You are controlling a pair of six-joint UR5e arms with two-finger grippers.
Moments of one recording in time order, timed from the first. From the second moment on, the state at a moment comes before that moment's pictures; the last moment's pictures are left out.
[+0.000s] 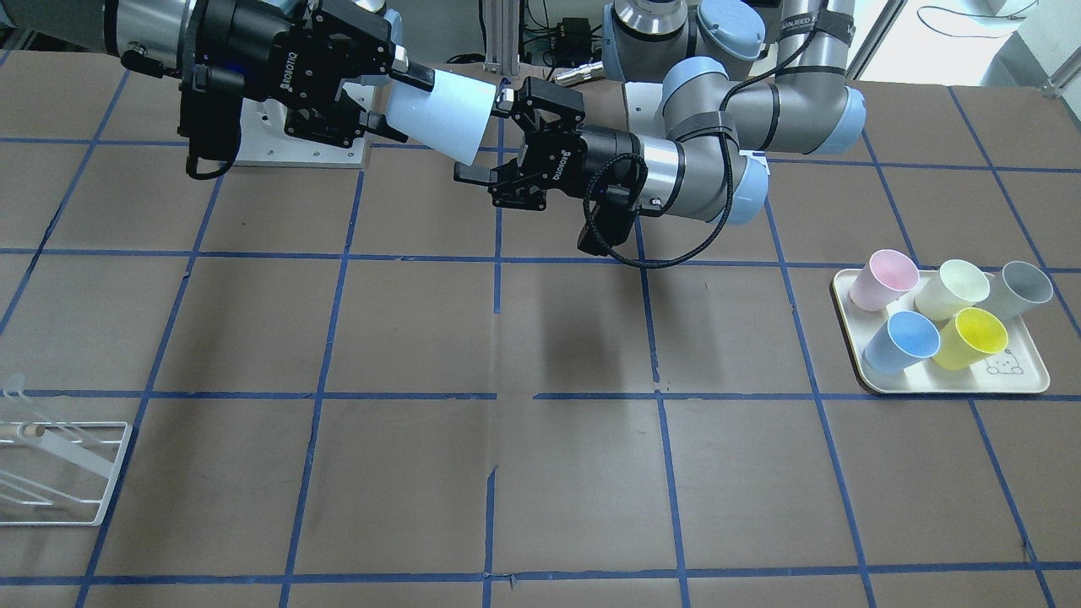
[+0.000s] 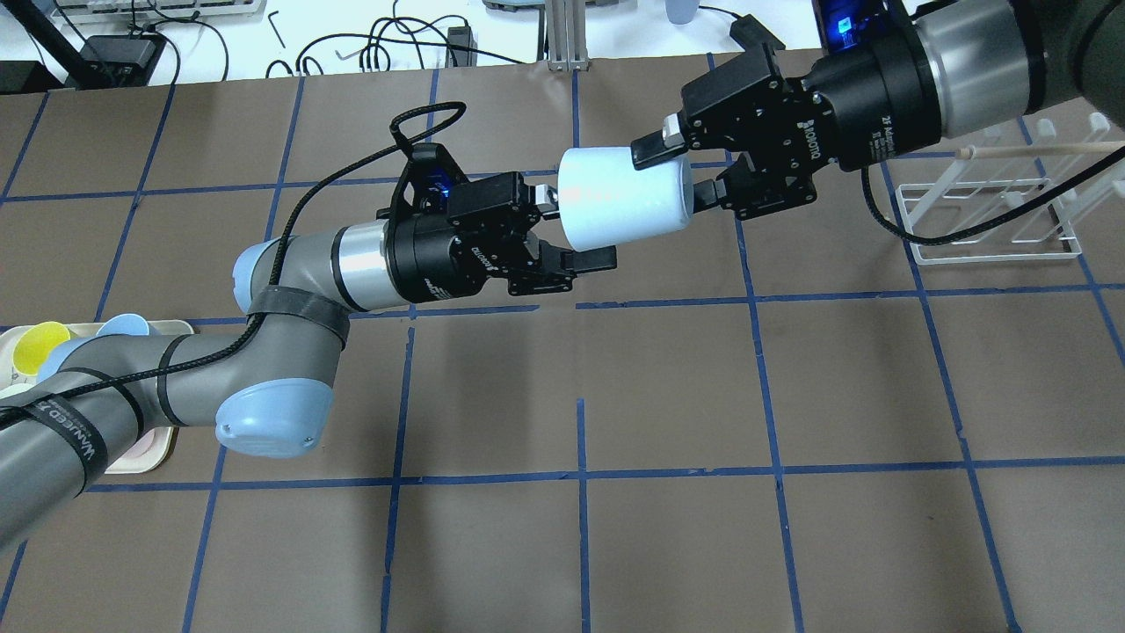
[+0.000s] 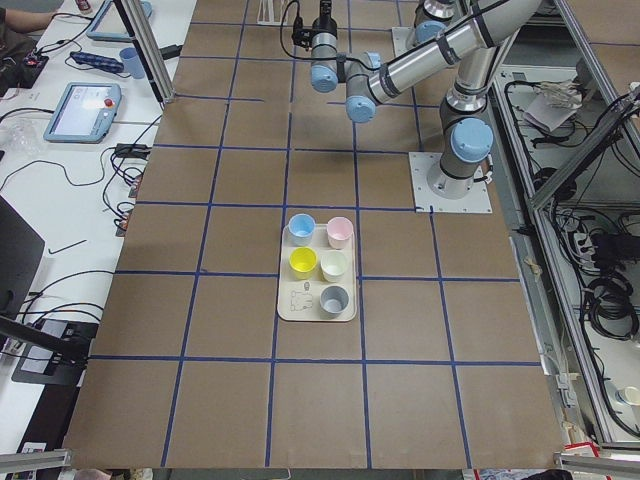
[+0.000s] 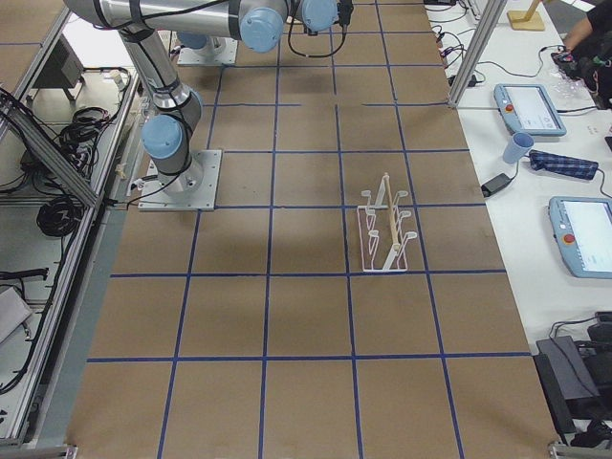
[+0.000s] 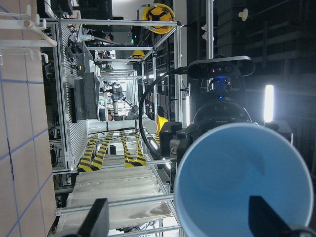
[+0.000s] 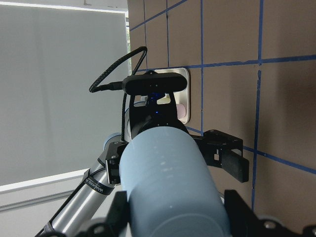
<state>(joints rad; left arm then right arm) -1.60 -1.69 -2.18 -0.94 -0.22 0.13 1.41 -1.68 1.69 -1.18 -0.50 -0.42</state>
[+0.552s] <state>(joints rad) -1.60 -1.70 -2.16 -0.94 -0.22 0.14 1.43 -1.68 1.70 -1.18 -0.50 -0.42</state>
